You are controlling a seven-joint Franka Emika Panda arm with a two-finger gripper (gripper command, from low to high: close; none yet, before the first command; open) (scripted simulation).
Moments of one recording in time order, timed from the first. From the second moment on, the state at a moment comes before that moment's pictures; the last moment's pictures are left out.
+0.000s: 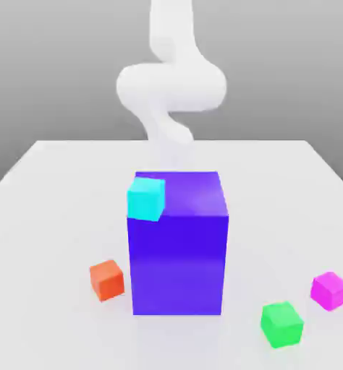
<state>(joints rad) 0.04 -0.71 0.03 -2.32 -0.04 2.34 0.72</state>
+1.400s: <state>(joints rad) 0.43 0.33 0.26 -2.51 -0.26 2.83 -0.37</state>
